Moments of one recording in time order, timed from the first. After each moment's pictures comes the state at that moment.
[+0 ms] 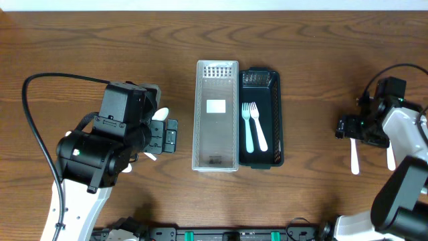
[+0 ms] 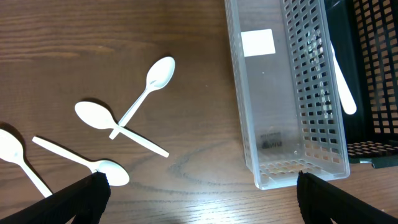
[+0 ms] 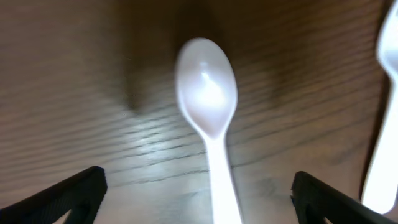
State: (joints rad) left arm -0.31 1.11 1.31 -1.24 0.00 -0.16; right arm -0.35 1.69 1.03 -0.82 0.03 -0.07
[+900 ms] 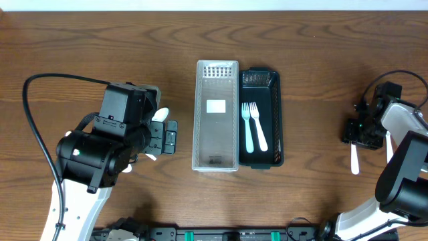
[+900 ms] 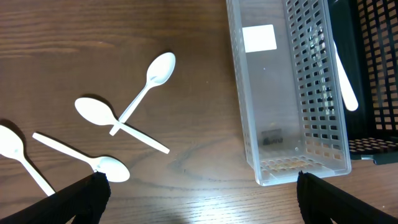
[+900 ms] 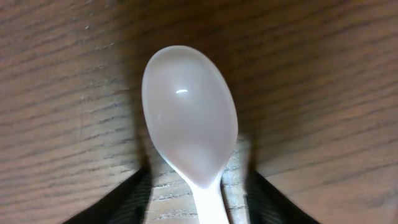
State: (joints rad) left arm -0.31 1.11 1.31 -1.26 0.00 -0.16; right arm -0.38 1.82 1.04 -0.77 0.02 -0.08
